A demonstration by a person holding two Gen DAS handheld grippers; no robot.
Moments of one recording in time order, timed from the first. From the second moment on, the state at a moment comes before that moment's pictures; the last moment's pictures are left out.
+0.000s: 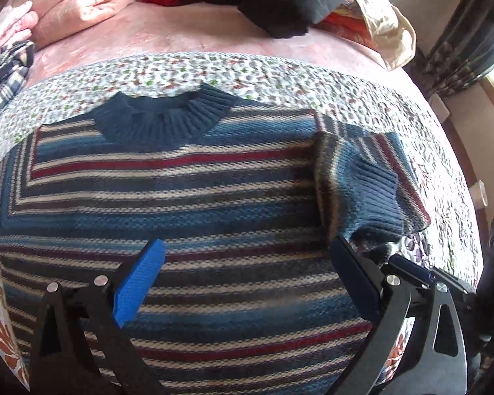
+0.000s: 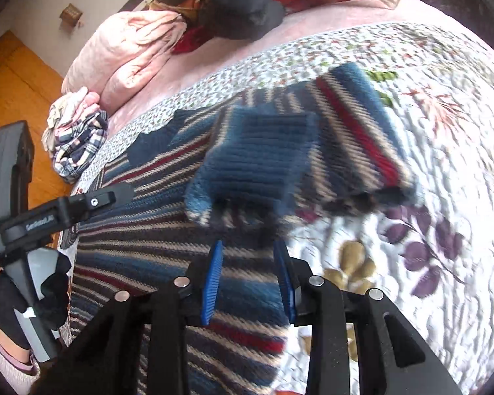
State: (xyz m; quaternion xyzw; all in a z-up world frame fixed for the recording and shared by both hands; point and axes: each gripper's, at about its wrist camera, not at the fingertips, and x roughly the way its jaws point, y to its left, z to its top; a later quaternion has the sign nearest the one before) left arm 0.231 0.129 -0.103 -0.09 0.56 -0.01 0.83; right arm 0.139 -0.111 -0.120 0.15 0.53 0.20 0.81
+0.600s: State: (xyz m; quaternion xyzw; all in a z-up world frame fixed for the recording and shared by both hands) left arm 0.253 0.085 -0.125 -0.12 0.57 -0.06 0.81; right arm 0.115 -0.167 -0.107 0.13 0.52 0.14 0.83
